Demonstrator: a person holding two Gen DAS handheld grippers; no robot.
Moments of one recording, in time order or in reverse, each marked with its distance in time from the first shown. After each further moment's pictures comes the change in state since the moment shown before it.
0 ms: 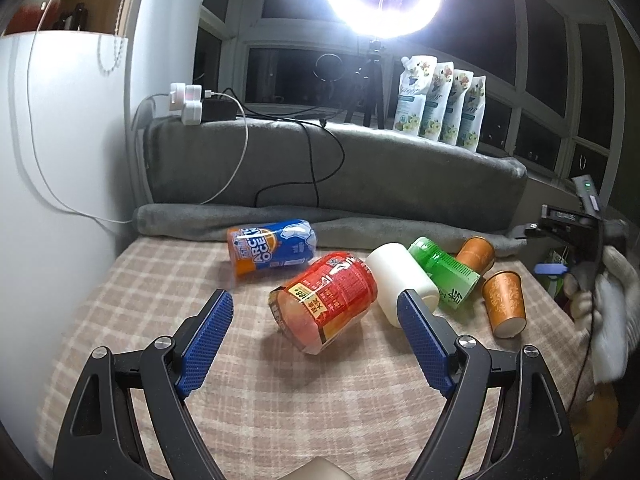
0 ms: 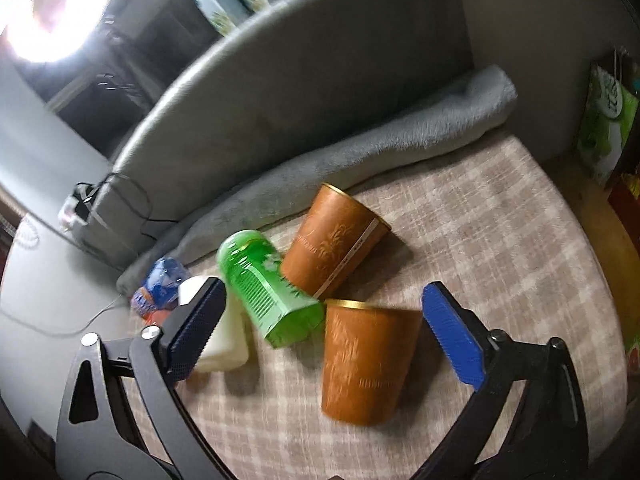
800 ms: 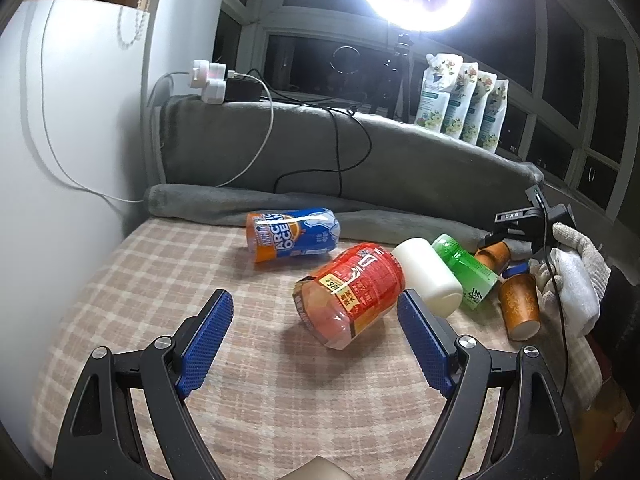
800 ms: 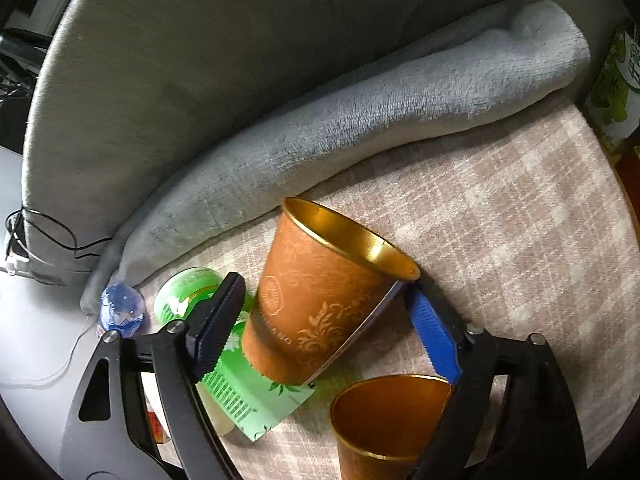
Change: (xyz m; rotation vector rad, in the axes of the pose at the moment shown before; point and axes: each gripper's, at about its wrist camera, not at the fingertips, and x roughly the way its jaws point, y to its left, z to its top) left arm 0.012 0.025 -0.004 -0.058 0.029 0.021; right arm 0.125 0.011 0.046 0.108 0.224 -0.142
